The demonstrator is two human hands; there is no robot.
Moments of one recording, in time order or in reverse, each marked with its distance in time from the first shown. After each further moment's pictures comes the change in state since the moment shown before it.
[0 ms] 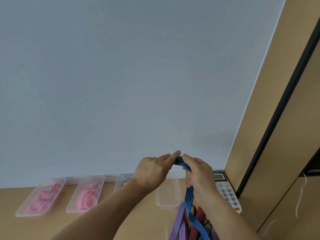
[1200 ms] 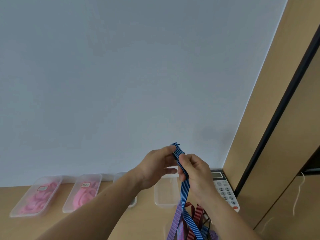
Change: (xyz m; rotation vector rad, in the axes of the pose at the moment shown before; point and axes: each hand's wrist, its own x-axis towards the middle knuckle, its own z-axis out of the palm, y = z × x) left_hand 0.026 0.001 -0.002 -1.645 -0.321 -0.927; right_hand 0.003 0.004 -0.003 -0.029 -0.202 -0.238
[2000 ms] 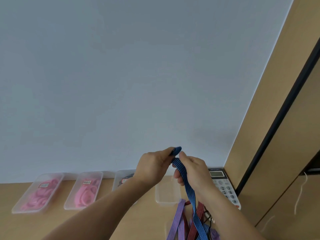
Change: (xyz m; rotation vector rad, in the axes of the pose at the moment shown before) left_hand 0.000 -0.026 -0.012 1.162 0.441 0.630; right_hand 0.004 -0.008 0.009 -0.169 0.008 0.253
